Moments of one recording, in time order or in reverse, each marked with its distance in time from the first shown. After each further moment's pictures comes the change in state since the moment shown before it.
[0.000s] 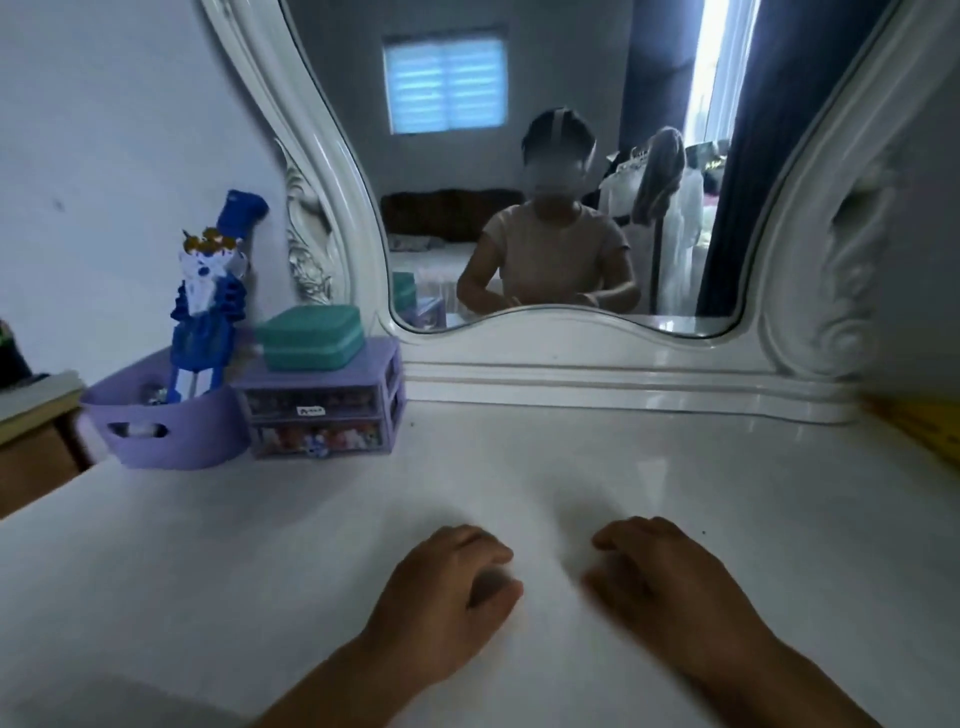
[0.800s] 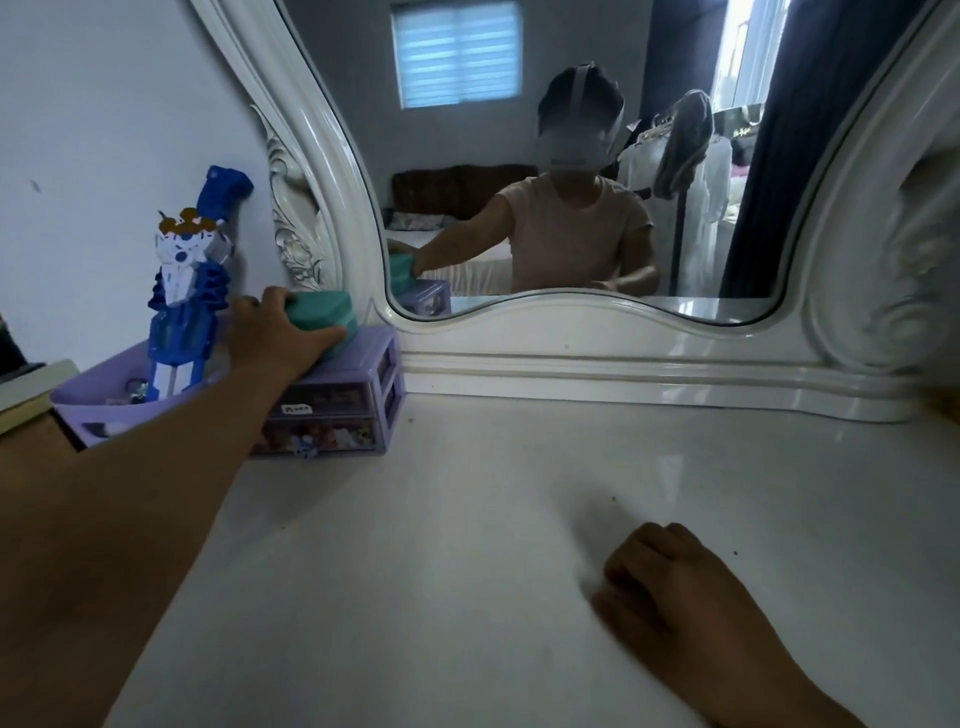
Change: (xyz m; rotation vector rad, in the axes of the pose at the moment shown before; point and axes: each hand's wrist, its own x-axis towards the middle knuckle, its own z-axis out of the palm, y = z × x) left_hand 0.179 -0.157 -0.132 0.268 0.437 -0.608; right_hand 0.019 0.017 0.017 -0.057 0.027 -0.066
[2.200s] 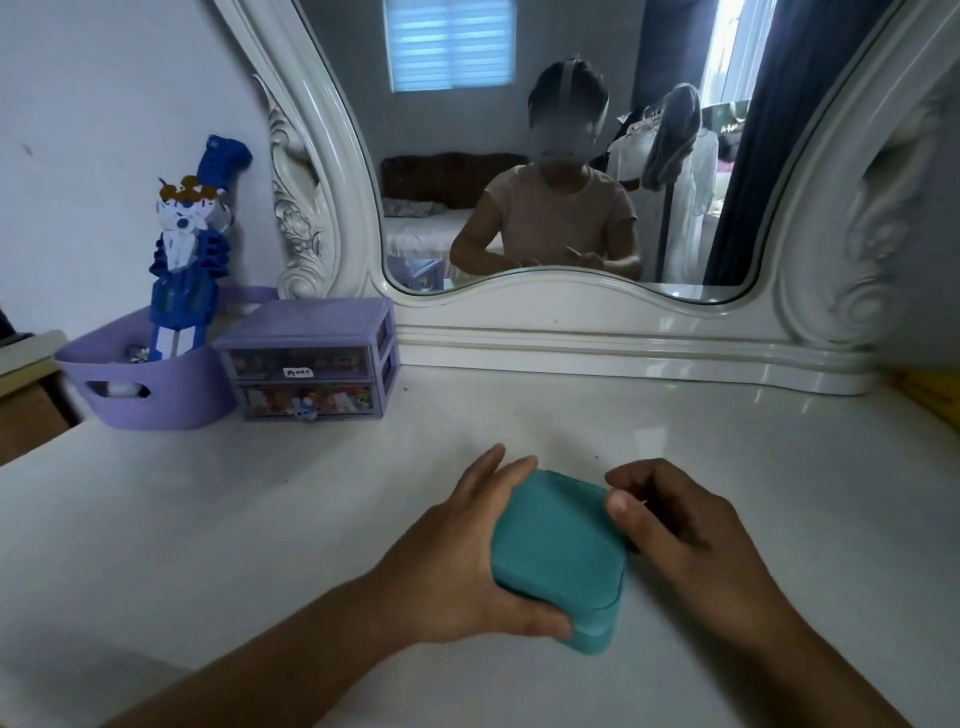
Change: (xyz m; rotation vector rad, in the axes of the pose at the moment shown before) left_hand -0.266 0.059 -0.018 -0.230 -0.815 0.526; right_hand -0.018 -0.017 -0.030 0.722 0.101 0.210
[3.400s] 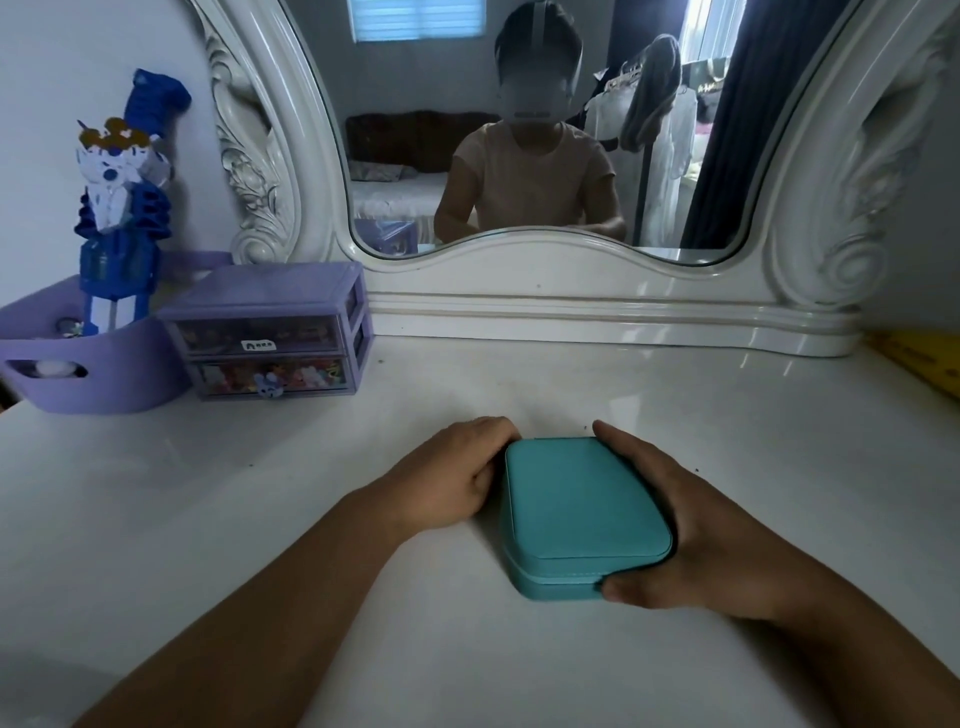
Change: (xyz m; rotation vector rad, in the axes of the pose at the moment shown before) left_hand 0.072 -0.041 0.004 0.006 0.040 0.267; right_hand 0.007 0.025 -0.014 0.000 -0.426 0.128
